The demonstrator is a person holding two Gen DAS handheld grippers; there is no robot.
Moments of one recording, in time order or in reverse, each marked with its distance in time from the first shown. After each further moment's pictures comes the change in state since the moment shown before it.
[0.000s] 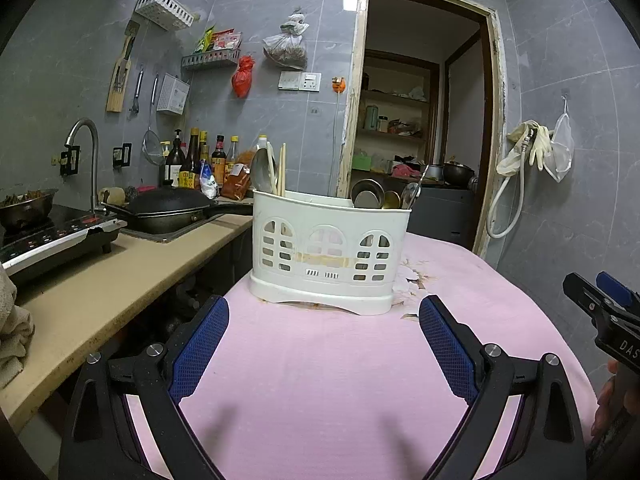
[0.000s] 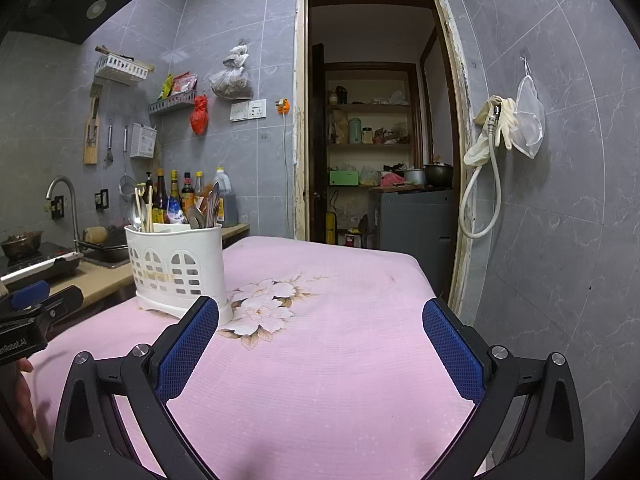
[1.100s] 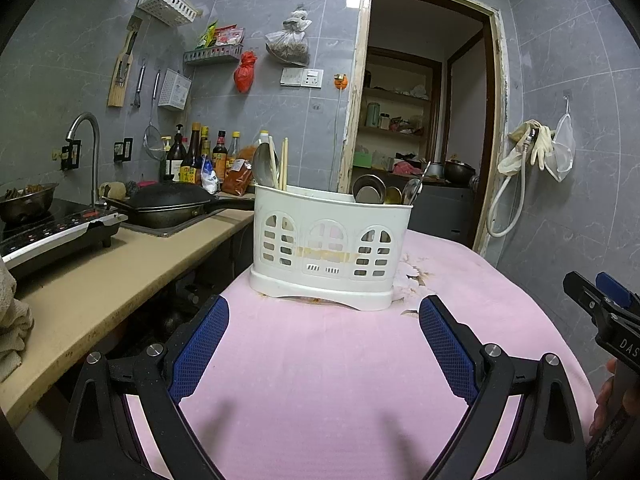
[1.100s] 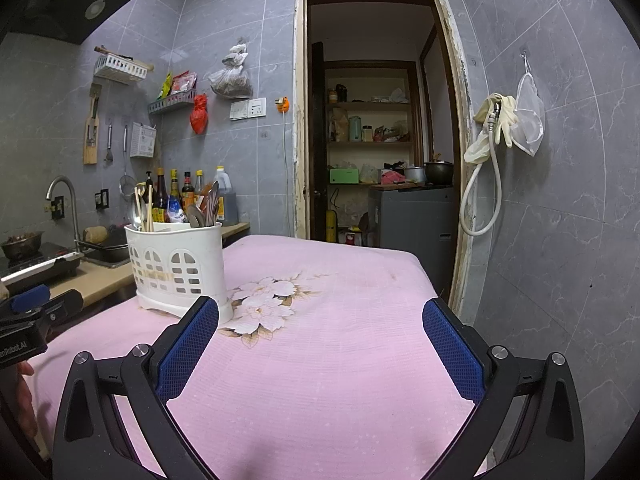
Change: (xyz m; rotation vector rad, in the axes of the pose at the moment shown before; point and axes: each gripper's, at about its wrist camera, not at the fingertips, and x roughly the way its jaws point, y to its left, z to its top) left arm 0.000 0.003 -0.004 -0.007 0.009 -0.002; right arm -0.001 0.000 0.000 0.001 0.002 0.000
